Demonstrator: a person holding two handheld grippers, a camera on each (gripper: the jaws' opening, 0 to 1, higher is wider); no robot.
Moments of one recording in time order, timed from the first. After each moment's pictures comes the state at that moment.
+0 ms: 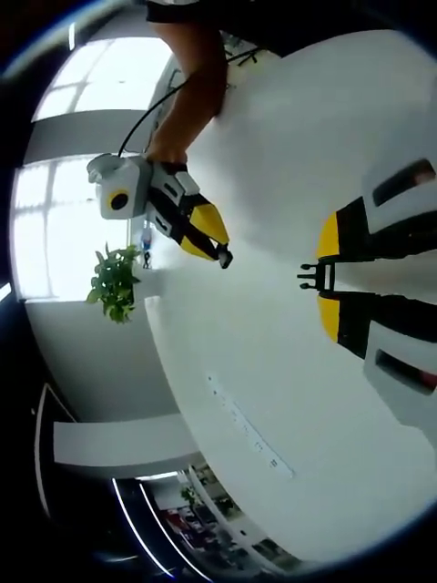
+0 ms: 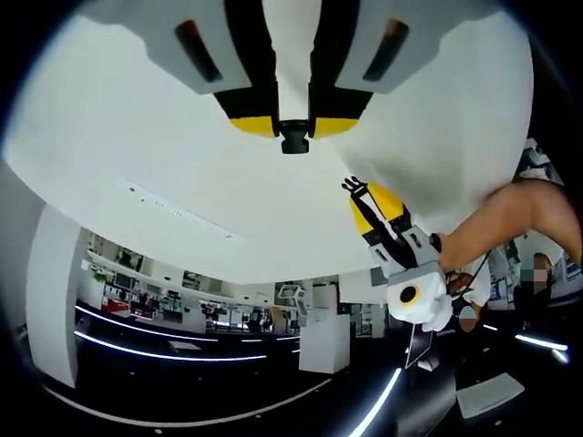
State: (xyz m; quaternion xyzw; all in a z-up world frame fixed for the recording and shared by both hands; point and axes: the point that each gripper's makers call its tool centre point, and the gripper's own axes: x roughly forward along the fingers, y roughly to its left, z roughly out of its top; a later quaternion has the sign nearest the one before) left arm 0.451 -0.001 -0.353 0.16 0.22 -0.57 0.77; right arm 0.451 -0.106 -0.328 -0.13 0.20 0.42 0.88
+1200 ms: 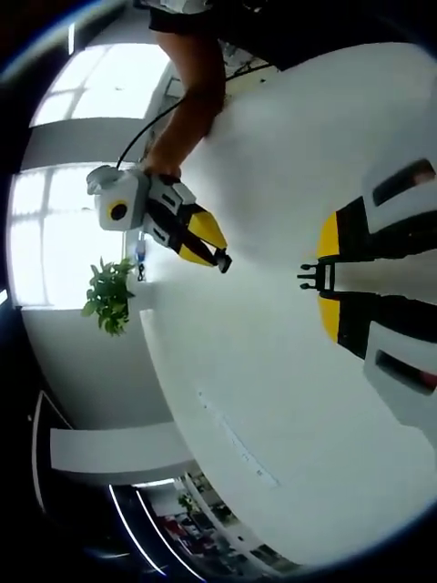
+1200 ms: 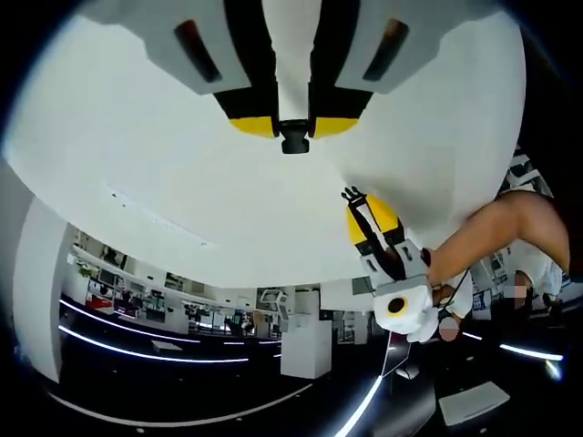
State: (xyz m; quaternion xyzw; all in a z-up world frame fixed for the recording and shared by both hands) left arm 0.412 0.015 -0.363 0.17 0.24 -0.59 0.76; right arm 0.418 -0.099 -0.343 -0.15 0.20 0.46 0.85
